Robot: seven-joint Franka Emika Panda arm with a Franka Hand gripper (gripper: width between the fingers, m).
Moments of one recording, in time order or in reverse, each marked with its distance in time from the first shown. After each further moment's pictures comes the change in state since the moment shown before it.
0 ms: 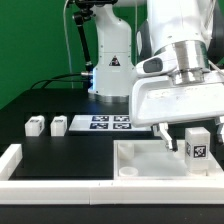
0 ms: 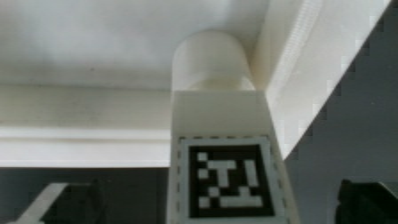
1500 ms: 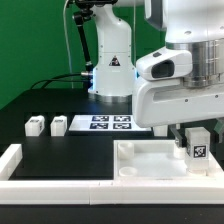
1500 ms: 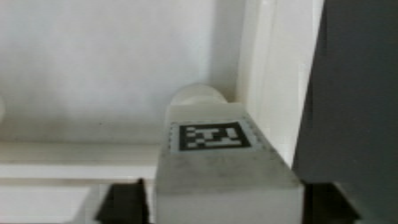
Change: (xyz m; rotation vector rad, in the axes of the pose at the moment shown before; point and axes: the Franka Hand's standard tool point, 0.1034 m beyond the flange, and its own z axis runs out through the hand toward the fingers) arm 0.006 -0.002 0.003 0.021 -0.485 0.130
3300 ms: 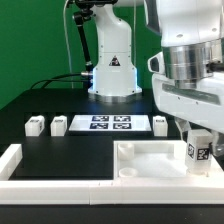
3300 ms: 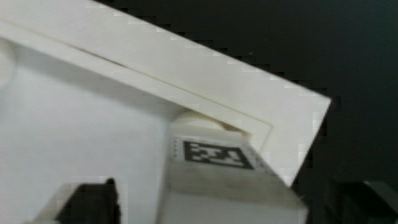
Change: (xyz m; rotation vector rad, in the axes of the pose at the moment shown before) arm 0.004 -0.005 0.003 0.069 0.029 0.990
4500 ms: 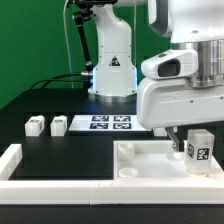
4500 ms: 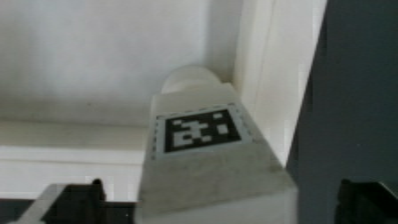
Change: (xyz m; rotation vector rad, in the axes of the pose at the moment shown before) arm 0.001 -0.002 0.002 -0.051 0.061 -1.068
